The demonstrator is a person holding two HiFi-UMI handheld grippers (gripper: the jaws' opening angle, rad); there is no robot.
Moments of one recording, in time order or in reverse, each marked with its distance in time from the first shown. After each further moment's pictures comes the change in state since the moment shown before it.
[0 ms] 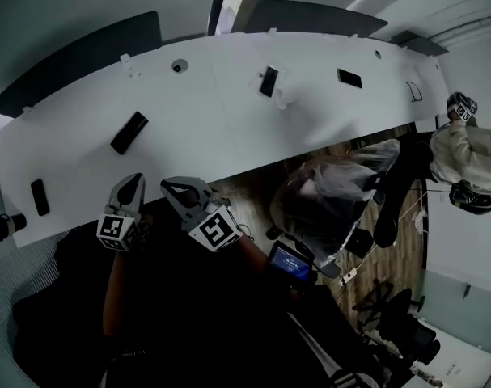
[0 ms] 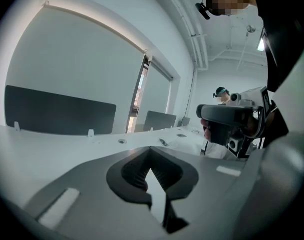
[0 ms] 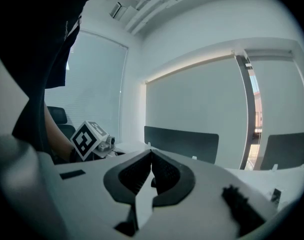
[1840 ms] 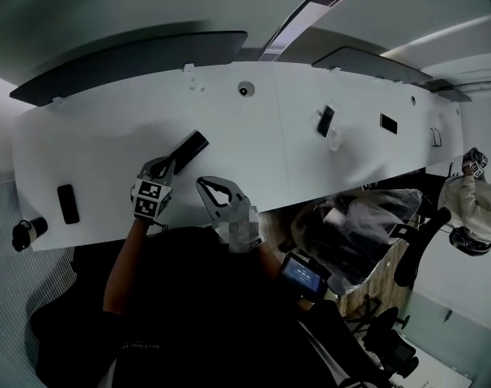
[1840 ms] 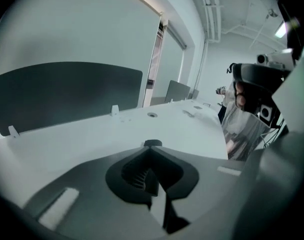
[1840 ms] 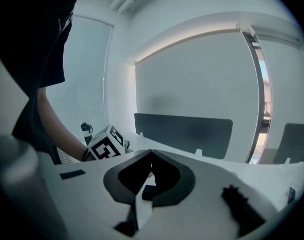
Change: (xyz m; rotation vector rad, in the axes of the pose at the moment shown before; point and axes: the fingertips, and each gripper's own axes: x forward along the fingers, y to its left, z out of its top) left arm 0.065 0.211 -0.061 0.034 0.374 0.013; right arm 0.183 -0.037 -0.027 0.050 0.183 -0.057
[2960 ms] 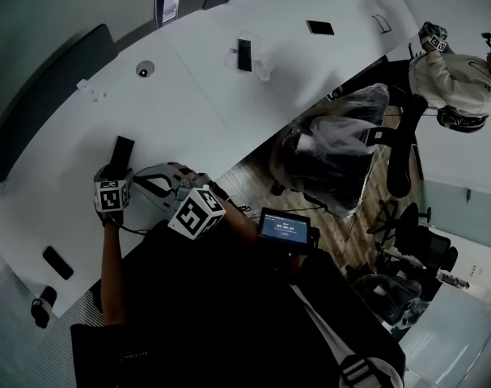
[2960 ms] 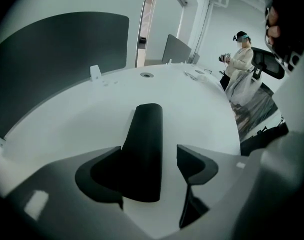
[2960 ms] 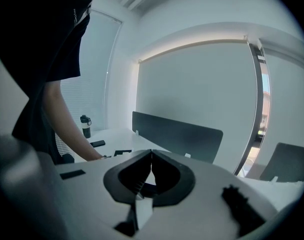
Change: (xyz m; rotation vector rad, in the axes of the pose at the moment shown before) left arm 0.087 -0.013 -0.064 0.073 0.399 -0.024; right arm -0.034 -0.032 0.009 -0.081 0.008 -0.035
